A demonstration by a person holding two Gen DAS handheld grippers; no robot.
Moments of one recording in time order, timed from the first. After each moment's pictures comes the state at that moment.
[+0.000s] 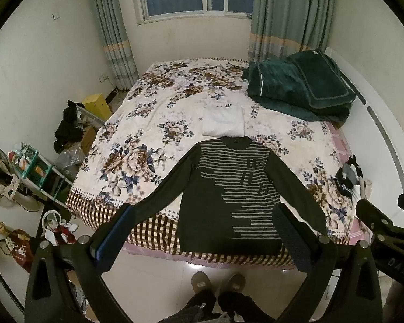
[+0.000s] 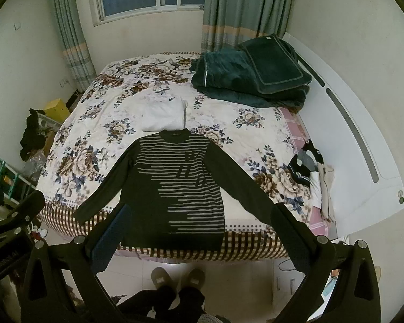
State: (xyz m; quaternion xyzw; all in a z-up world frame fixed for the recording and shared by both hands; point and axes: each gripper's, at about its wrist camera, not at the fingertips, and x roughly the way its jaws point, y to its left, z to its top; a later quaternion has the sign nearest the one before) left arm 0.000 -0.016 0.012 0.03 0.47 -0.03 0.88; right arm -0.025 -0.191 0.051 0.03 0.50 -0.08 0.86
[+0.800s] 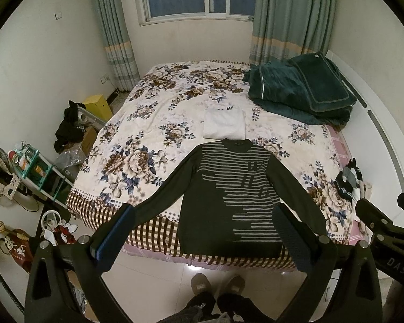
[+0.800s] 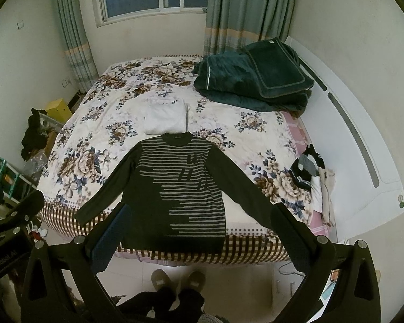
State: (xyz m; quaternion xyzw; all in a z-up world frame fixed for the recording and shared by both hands) left arm 0.007 -0.020 0.021 0.03 0.46 -0.03 0.89; right arm -0.019 -0.183 0.064 0.03 0.49 -0.08 0.87
